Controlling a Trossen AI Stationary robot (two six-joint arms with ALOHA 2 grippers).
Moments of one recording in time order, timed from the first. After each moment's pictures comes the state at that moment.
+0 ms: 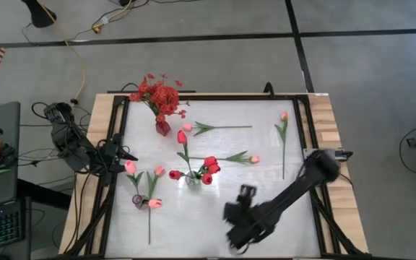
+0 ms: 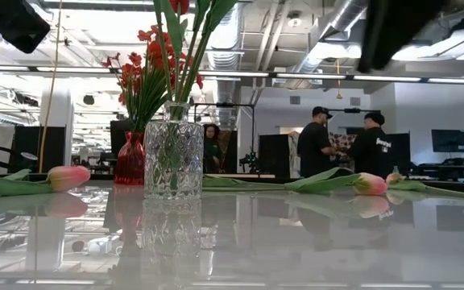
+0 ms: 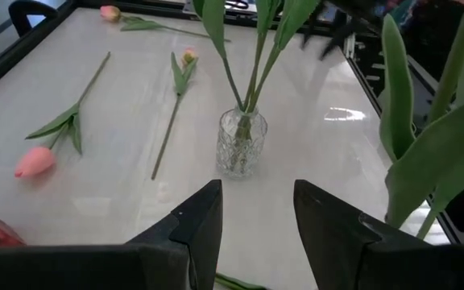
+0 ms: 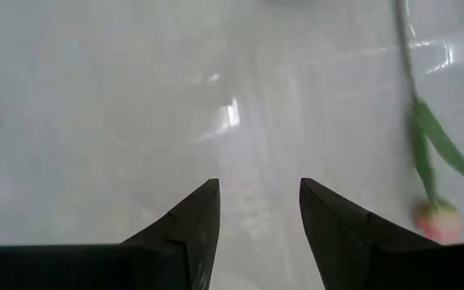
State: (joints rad) left arm -0.84 0.35 0.66 -0.90 -0.67 -0.57; right arm 0.64 2.06 1.82 -1.29 0.47 0.80
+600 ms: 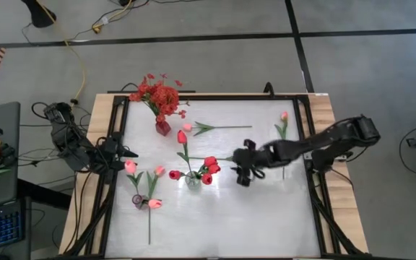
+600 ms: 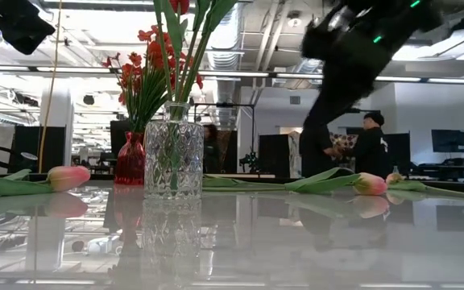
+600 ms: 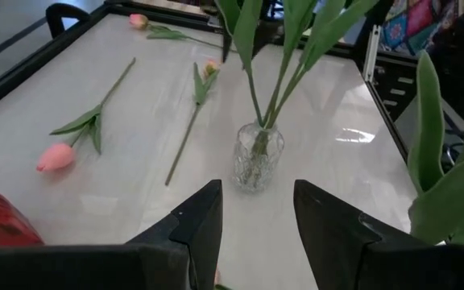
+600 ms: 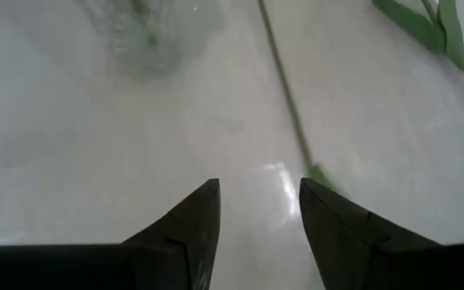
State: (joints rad) left arm -0.84 0.35 0.66 -0.90 -0.75 -0.64; right arm 0.16 1.44 0.83 -0.26 0.25 0.29
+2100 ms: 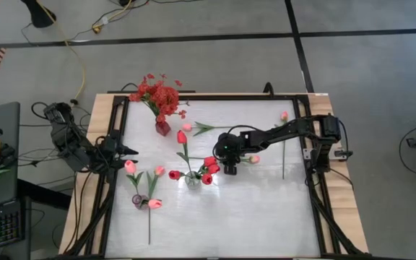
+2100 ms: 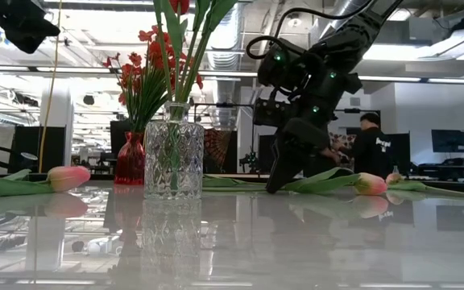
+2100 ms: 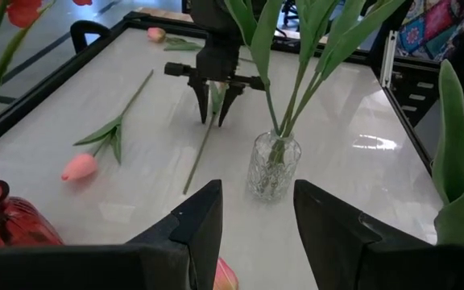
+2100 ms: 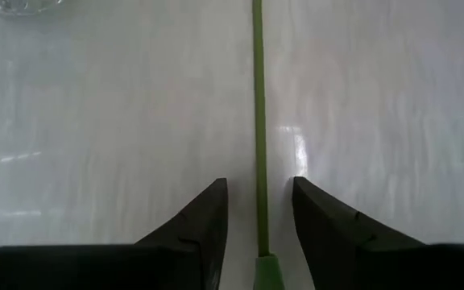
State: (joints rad) left arm -0.84 0.35 0.66 -0.91 -0.80 -0.62; right arm -0.11 1.85 1.00 -0.20 -0.06 -0.03
